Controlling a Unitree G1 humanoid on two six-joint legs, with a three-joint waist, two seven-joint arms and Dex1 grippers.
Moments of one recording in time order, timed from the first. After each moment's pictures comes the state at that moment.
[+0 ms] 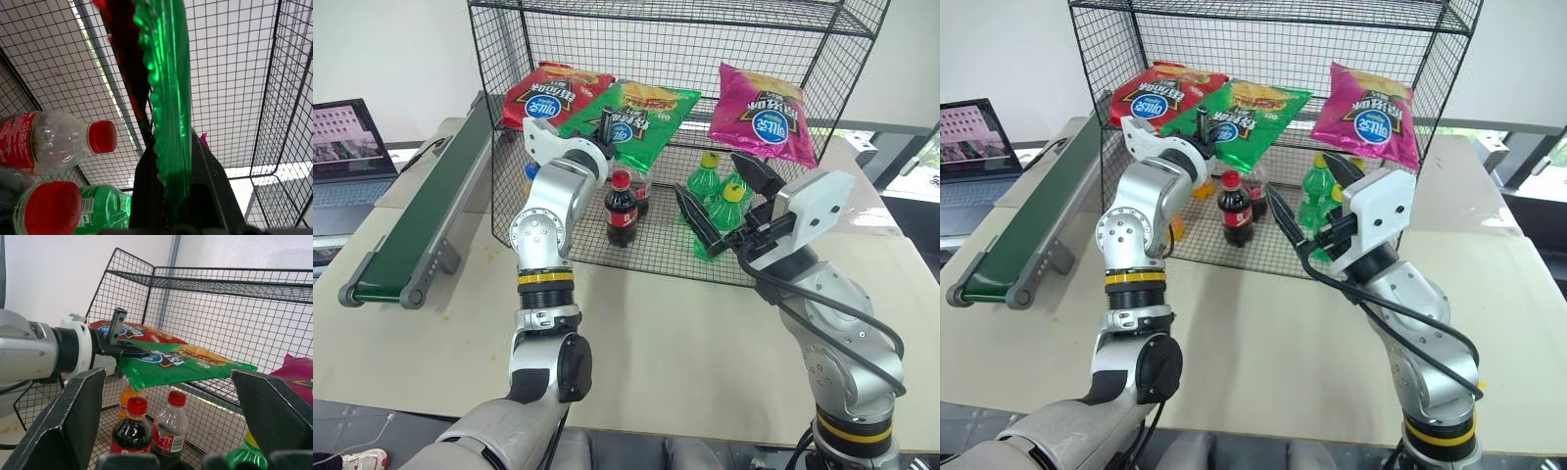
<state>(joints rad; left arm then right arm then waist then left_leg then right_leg) -1.06 -0.11 0.40 0.26 -1.29 0.42 0.53 -0.34 -0.36 -0.02 -0.75 0.34 0.51 0.23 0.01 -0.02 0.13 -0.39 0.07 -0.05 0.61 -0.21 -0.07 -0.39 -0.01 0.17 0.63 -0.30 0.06</state>
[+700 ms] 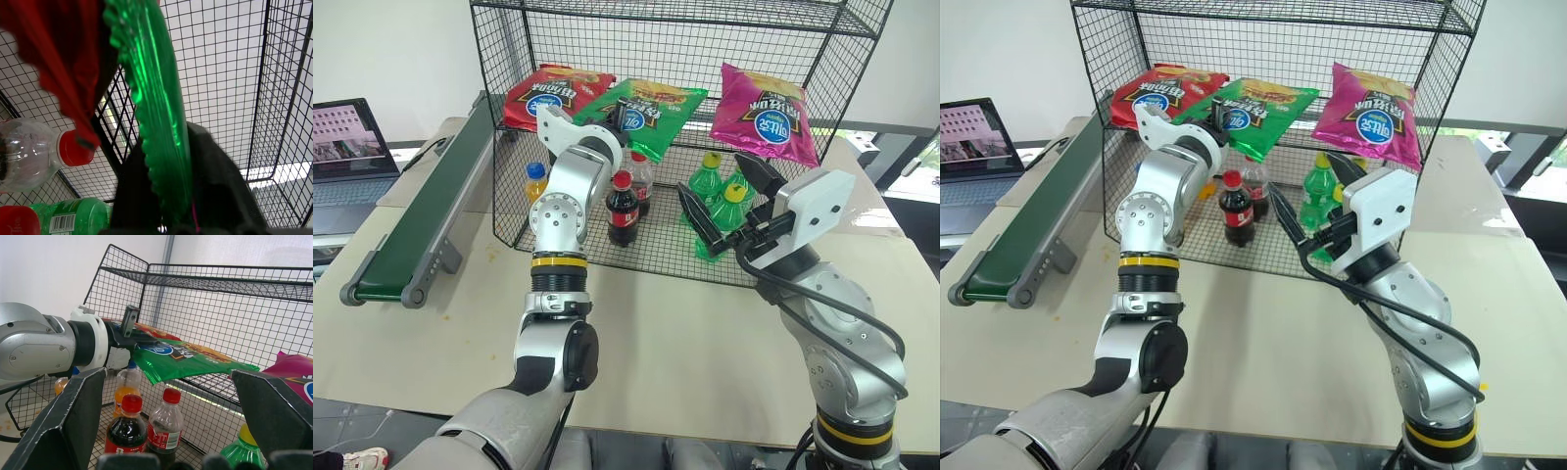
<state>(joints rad) -1.12 -0.12 0.37 0.36 -1.24 0.36 0.46 -0.34 -0.36 -0.02 -0.76 0.32 0.53 0.21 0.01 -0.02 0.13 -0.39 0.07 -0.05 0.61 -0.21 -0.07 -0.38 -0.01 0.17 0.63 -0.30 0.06</state>
